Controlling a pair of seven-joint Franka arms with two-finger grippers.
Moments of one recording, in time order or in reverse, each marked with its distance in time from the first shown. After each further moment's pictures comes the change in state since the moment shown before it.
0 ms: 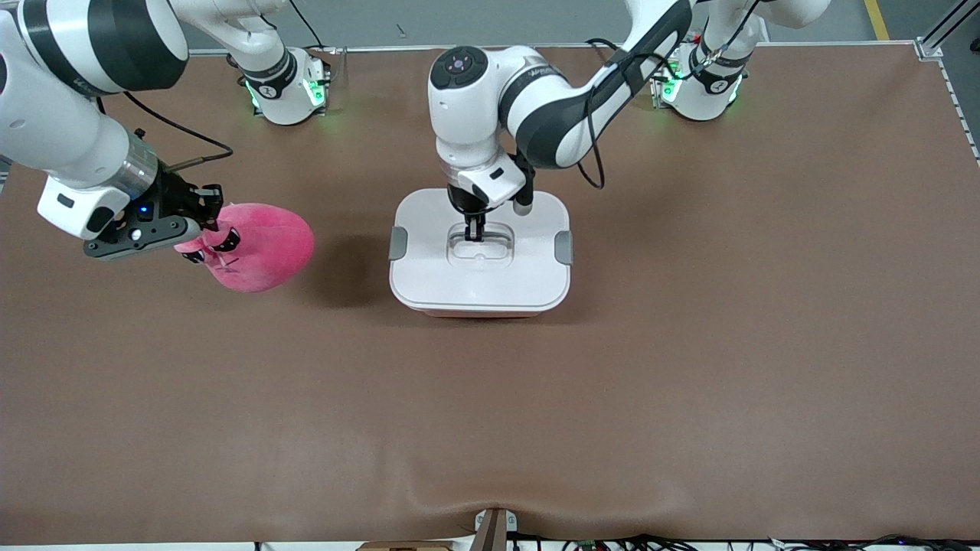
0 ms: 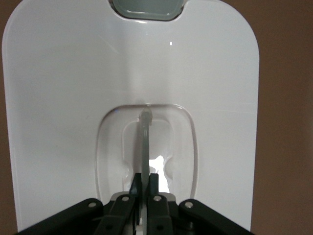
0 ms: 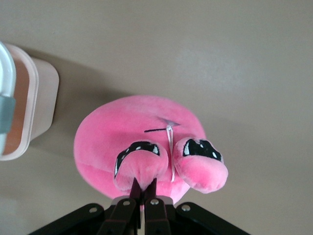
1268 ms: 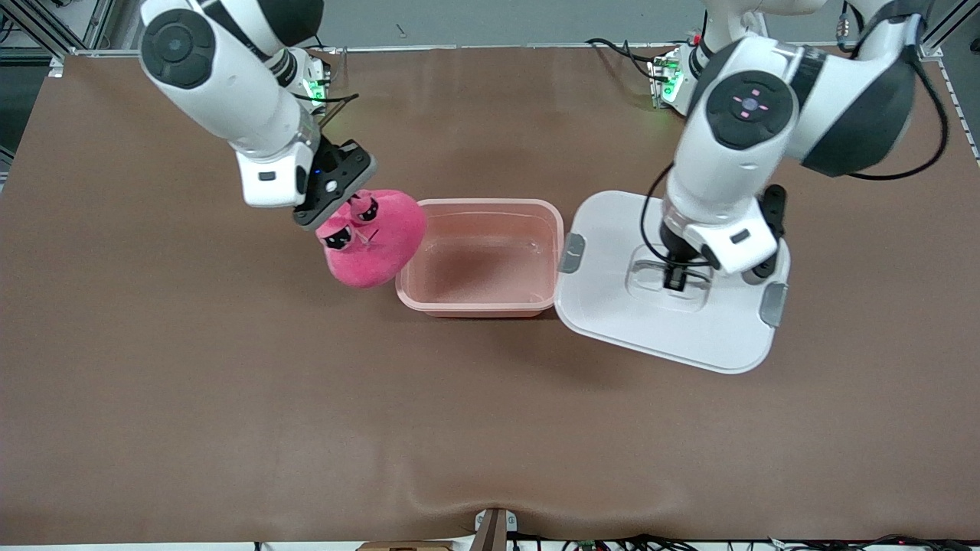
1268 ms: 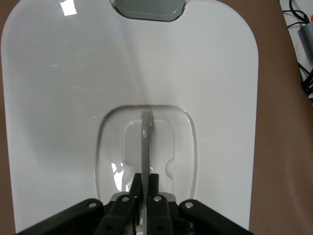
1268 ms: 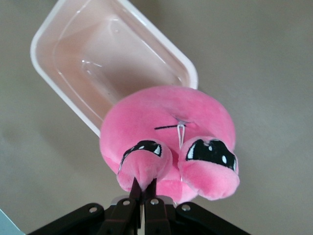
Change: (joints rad) left arm 0.476 -0.204 0.003 -0.005 -0.113 -0.295 0.852; right arm 0.025 0.084 0.334 0.066 0.131 0.052 -0.147
